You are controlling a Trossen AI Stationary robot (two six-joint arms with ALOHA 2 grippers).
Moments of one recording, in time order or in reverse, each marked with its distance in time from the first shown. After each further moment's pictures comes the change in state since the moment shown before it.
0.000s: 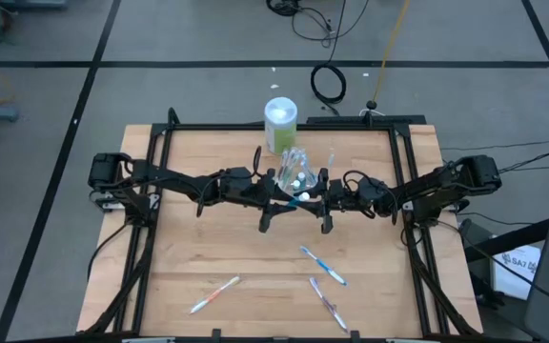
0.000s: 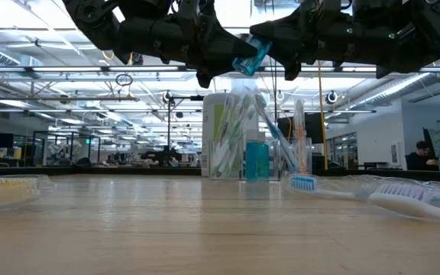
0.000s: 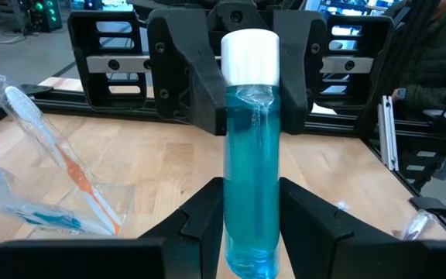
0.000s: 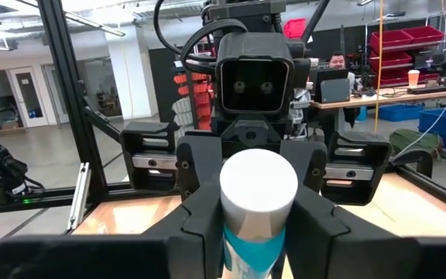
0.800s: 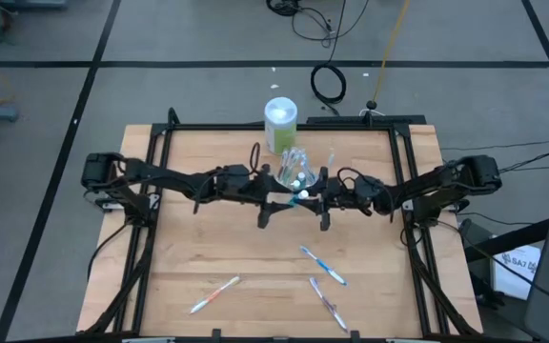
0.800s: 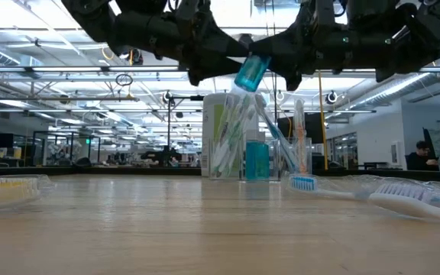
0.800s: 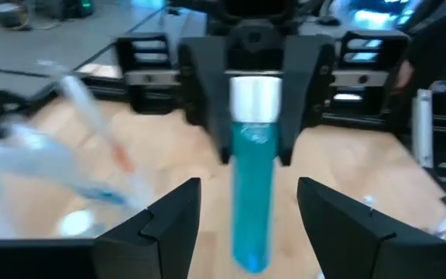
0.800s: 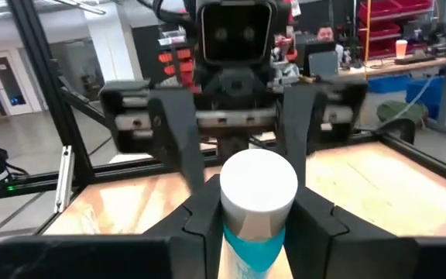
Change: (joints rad) left arm 0.010 -0.063 0.000 -0.122 -0.075 0.001; right arm -0.037 -0.010 0.000 -0.089 -0.001 0.034
